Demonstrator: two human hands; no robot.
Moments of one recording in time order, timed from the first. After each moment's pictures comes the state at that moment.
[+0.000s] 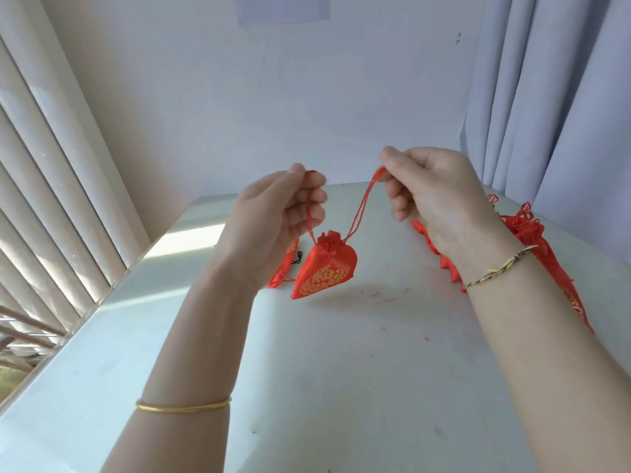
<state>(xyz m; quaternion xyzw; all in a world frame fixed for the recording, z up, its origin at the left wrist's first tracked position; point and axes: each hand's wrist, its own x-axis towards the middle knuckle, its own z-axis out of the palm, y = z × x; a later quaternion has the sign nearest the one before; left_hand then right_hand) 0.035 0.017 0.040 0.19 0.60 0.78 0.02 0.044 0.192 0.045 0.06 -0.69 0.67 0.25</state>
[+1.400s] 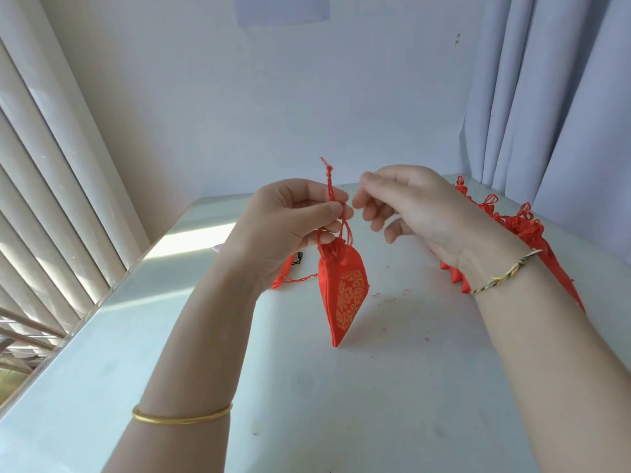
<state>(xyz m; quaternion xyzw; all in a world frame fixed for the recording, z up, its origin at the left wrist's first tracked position) 0.045 0.021 0.043 0.21 0.70 0.68 0.02 0.056 0.189 0.047 0.13 -0.81 0.56 0.11</state>
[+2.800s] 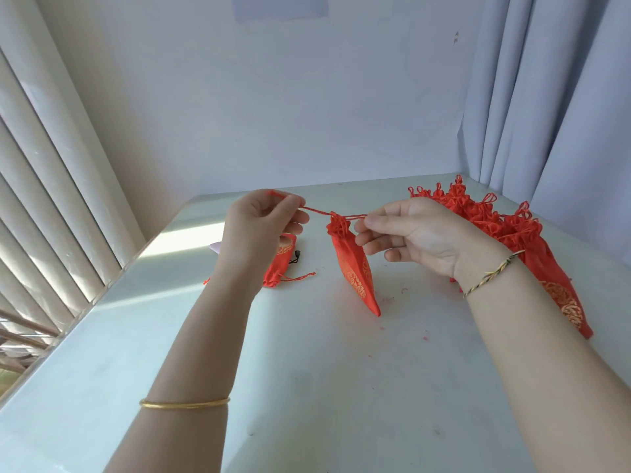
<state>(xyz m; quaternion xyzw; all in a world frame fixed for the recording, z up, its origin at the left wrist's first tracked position) 0.017 0.011 0.015 0.10 0.74 0.65 -0.13 0.037 0.208 0.016 0.05 -0.75 0.65 -0.04</state>
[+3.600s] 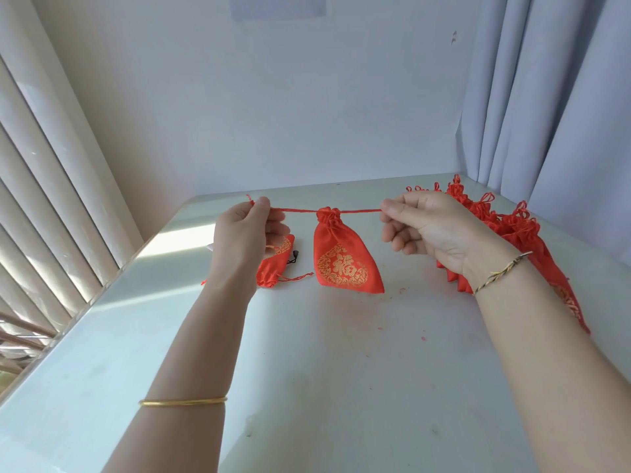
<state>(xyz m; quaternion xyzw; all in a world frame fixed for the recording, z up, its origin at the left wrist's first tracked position) 0.009 0.007 0.008 -0.01 0.72 0.68 -0.12 0.033 0.222 0.012 0.02 -0.75 0.66 0.05</state>
